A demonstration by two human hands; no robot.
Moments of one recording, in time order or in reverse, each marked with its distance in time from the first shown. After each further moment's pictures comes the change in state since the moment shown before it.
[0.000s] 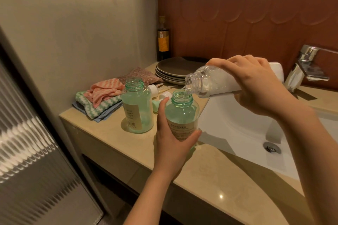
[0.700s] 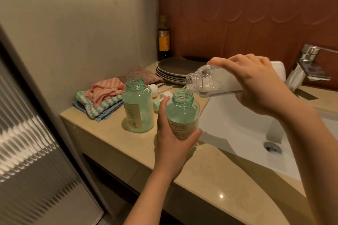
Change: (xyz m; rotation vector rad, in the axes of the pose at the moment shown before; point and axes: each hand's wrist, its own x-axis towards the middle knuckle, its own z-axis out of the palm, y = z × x) left_hand 0.001 -0.002 -0.001 -0.003 -0.008 0.004; right_hand 0.000 0.000 0.000 -0.019 -0.005 0.005
